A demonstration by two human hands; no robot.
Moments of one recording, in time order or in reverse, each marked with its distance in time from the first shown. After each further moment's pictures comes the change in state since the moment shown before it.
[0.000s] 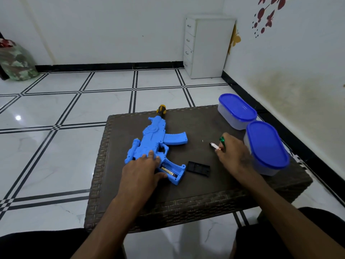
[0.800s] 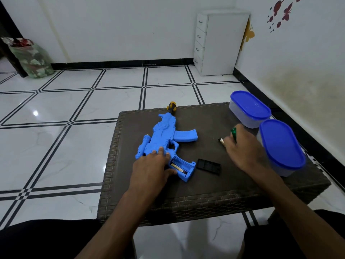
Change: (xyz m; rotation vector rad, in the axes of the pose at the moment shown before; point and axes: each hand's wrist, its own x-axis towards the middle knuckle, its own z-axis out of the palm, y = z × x) left_hand 0.000 -0.002 0.004 -0.019 -0.013 -0.022; right_hand -0.013 -0.024 -0.026 0.171 0.030 -0.080
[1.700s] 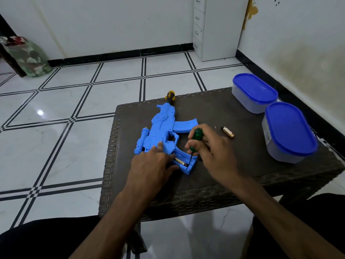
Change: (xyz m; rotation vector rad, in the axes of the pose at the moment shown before) left_hand -0.004 0.002 -0.004 0.130 -0.099 0.051; right_hand -0.044 -0.045 0.038 0.658 -0.112 -0.286
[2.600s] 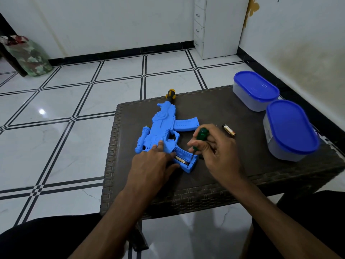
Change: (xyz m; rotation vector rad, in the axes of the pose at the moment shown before) left_hand 0.001 -0.001 0.003 0.028 0.020 0.014; right_hand -0.007 0.005 0.002 0.121 0.095 -0.037
